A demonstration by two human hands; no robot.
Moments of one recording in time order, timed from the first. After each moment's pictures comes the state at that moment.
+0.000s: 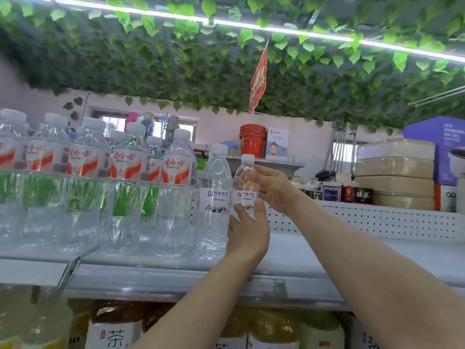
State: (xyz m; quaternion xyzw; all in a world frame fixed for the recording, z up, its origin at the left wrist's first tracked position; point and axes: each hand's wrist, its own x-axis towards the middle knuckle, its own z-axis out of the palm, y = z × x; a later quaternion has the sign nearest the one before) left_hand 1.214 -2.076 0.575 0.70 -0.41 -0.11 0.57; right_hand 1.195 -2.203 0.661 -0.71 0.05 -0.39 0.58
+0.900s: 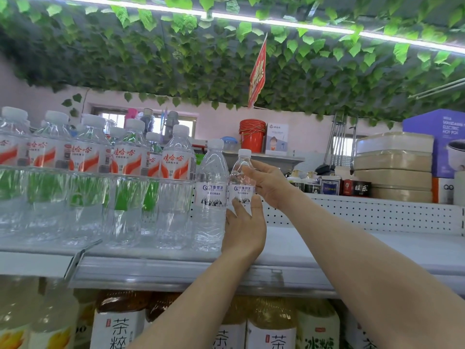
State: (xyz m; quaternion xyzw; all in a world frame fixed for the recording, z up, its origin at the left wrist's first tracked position) left_hand 1.213 -2.066 0.568 0.72 -0.42 -0.07 0.55; right_hand 1.197 -2.189 0.656 -0.71 0.02 -0.40 0.57
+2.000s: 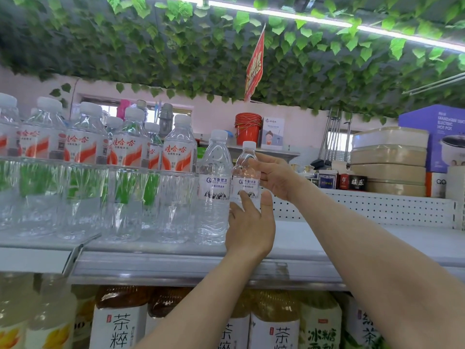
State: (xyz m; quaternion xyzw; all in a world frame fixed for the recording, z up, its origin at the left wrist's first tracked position) left_hand 1.209 -2.063 0.562 0.74 -0.45 -0.03 0.50; right_hand 1.191 -2.200 0.662 -0.73 0.07 -0.39 0.56
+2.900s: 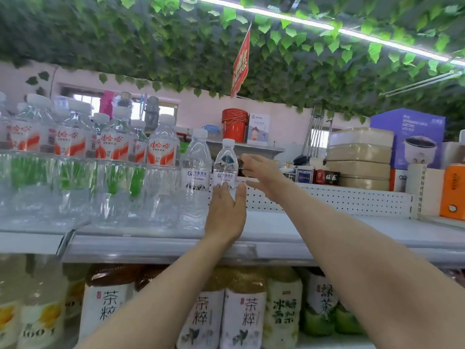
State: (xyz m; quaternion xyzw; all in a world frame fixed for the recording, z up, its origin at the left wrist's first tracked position) left_hand 1.204 -2.047 0.563 0.67 -0.47 0.03 0.57; right_hand 1.146 -2.159 0.653 -0.75 0.18 -0.42 0.47
